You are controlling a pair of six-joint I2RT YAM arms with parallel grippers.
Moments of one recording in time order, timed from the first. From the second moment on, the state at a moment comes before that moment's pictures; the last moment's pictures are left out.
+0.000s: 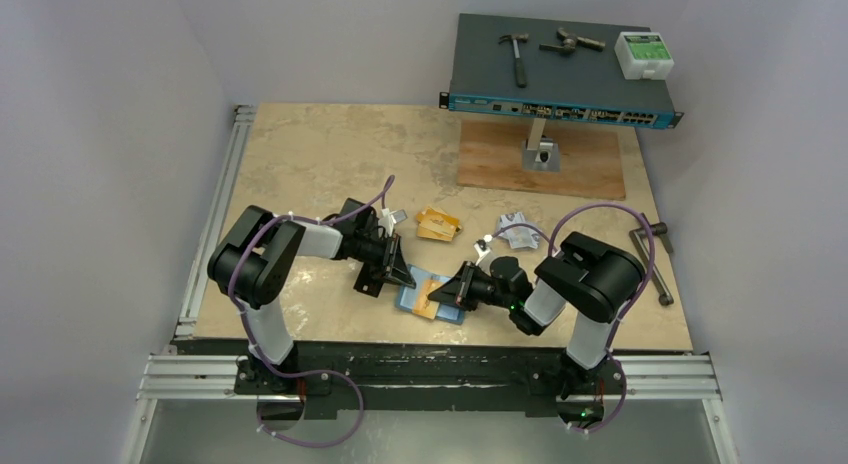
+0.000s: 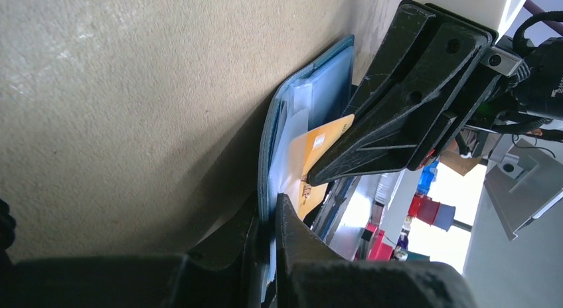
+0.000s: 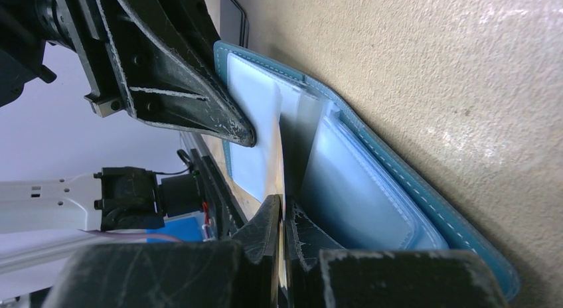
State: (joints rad) left arm -0.43 1.82 0.75 0.01 0.95 -0.49; right arm 0.75 1.80 0.22 1.17 -0.35 1.21
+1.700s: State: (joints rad) left arm -0.44 1.84 0.77 -0.02 0.95 -0.48; right arm 0.73 1.94 0.25 1.35 -0.37 1.23
